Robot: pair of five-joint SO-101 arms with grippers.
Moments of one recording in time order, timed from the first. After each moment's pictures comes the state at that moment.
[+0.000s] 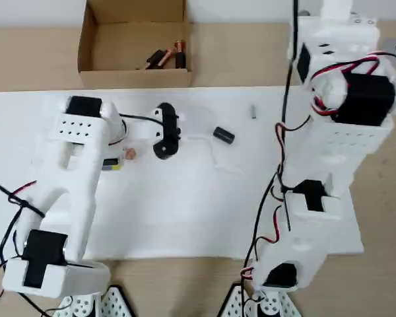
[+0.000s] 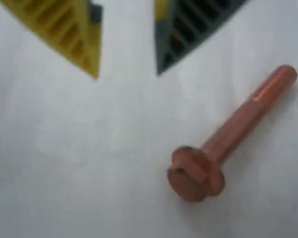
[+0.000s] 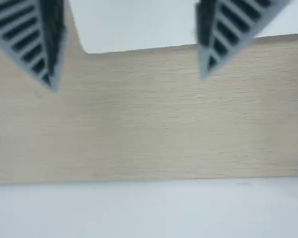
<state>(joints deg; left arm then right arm) 3.7 -4.7 14.2 80.2 -90.7 2.2 23.7 -91.1 101.7 -3.1</state>
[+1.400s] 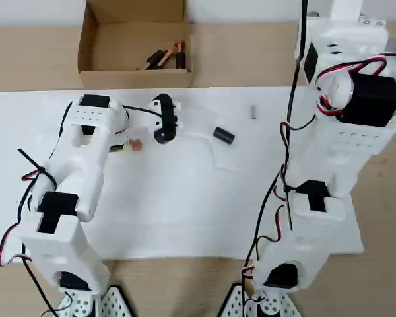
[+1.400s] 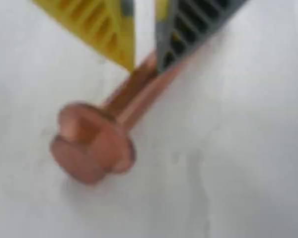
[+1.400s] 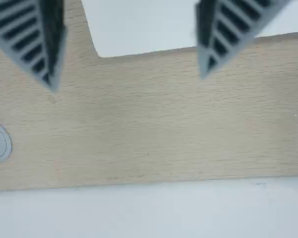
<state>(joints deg) 1.8 17.1 8.7 61.2 -91.6 3.3 23.7 -91.1 101.7 -3.1</state>
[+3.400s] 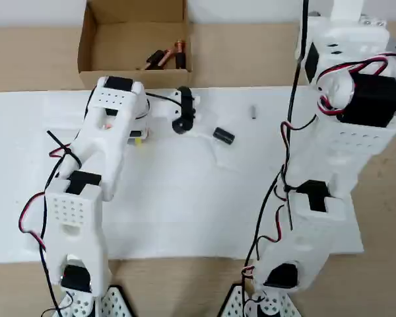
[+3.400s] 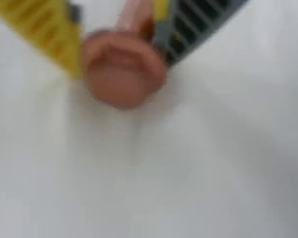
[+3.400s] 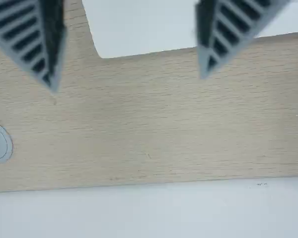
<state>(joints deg) 6.7 37.8 -19.7 70.0 -92.4 3.4 23.7 -91.1 101.8 -3.1</state>
